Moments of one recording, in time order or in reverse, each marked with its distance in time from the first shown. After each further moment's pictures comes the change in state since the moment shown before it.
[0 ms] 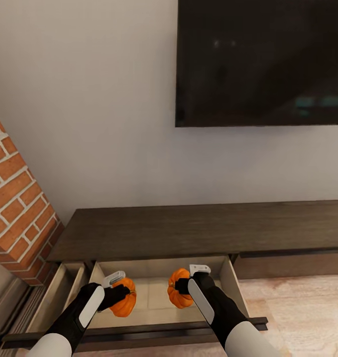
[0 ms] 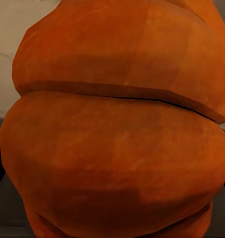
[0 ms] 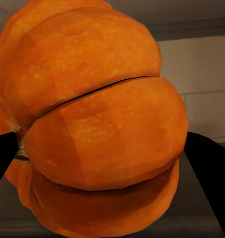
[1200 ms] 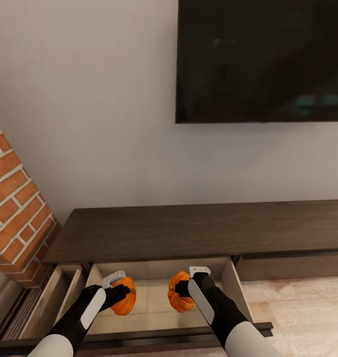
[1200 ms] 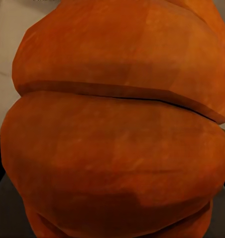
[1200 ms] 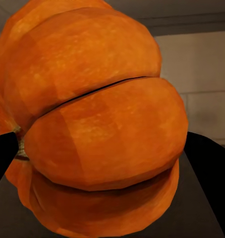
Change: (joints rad) left arm 0.000 -0.009 -0.001 0.028 -0.002 -0.077 0.002; right arm 0.000 0.000 -0.001 0.006 0.000 0.039 -0.001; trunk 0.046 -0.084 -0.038
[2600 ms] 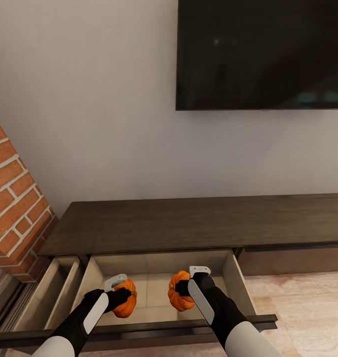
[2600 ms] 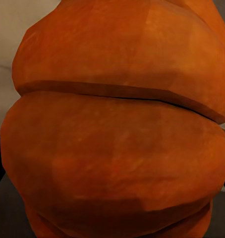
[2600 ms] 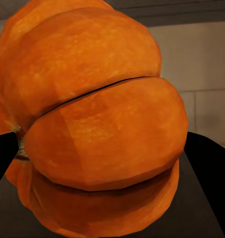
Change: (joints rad) left arm 0.000 -0.002 -0.055 0.051 0.008 -0.074 0.000; right arm 0.000 0.000 0.001 0.000 0.006 -0.012 0.000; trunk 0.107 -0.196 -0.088
